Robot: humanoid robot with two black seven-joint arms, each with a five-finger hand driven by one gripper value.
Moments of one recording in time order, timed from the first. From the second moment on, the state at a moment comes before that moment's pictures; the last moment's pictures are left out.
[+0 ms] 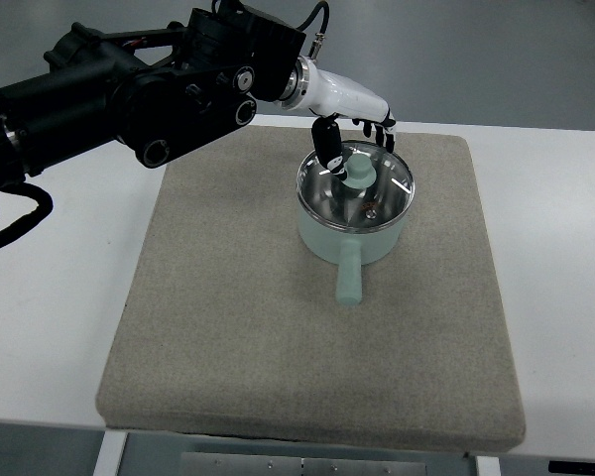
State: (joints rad) left arm -1.53 0.11 -0.06 -0.80 1.44 -0.45 -0.17; right arm 0.03 0.00 -0.03 0.15 0.05 -0.04 0.14
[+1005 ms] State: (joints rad) left arm -1.53 0.11 -0.04 -0.83 1.48 -0.46 -0.18; right arm 0.03 0.00 -0.03 0.15 0.05 -0.04 0.14
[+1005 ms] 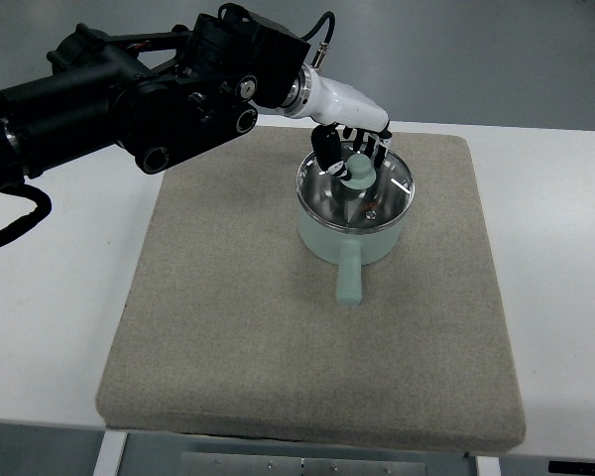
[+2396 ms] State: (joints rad) left arm -1.50 0.50 -0.04 -0.94 1.52 -0.41 -0.18; right arm 0.03 0.00 -0.03 0.15 0.05 -0.04 0.14
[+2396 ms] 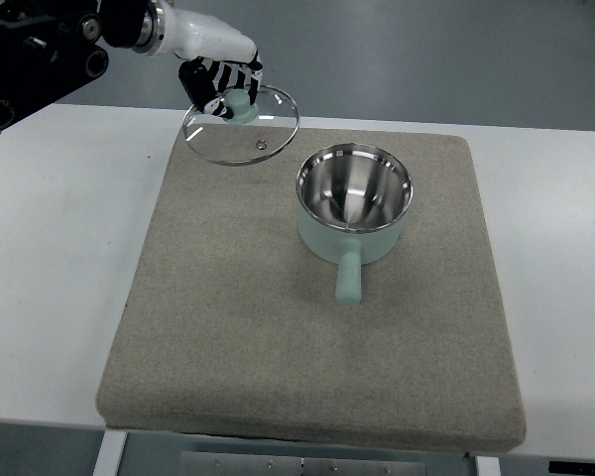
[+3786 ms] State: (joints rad) left arm -1.17 0.58 -0.15 -0.77 0.21 -0.15 -0.18; right arm 0.03 0.00 -0.03 0.15 0.05 -0.04 0.14
